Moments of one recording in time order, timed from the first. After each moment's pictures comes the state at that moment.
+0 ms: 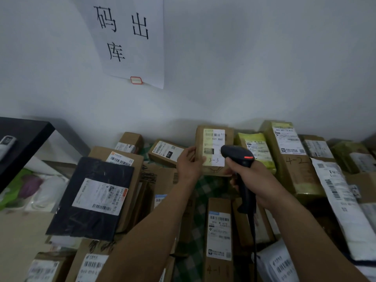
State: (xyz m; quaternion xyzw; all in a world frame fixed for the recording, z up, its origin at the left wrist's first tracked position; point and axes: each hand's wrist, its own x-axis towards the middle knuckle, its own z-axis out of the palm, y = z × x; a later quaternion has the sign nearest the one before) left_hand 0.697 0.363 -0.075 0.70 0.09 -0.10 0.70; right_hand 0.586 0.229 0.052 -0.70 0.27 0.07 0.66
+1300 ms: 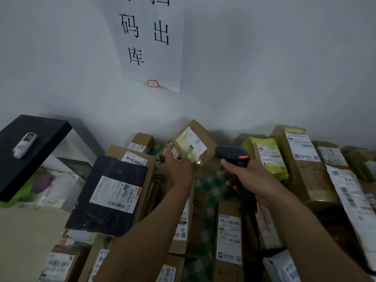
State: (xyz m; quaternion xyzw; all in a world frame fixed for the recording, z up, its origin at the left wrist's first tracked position) left_hand 0.695 0.414 -0.048 0.72 0.17 0.10 0.67; right_hand 0.599 0.262 0.068 -0.73 0.21 0.11 0.64
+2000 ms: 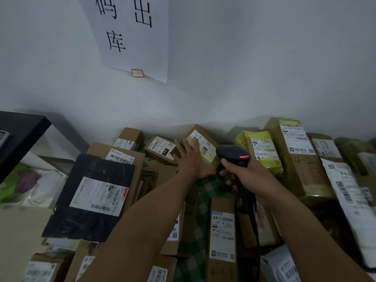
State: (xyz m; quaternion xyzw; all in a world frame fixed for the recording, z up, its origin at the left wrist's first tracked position) left_hand 0.742 0.364 -0.104 0.96 -0.13 -0.17 0.17; right_hand 0.604 0.237 0.036 -0.72 0.24 0.11 0.65
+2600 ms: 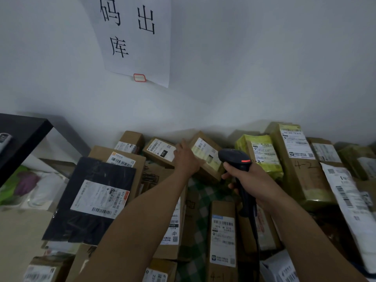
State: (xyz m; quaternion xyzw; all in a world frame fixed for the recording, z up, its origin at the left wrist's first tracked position) left_hand 0.760 0.378 -0.104 0.94 -0.03 -0.13 0.31; right_hand 0.604 0.236 0.035 -0.72 0.25 0.10 0.64
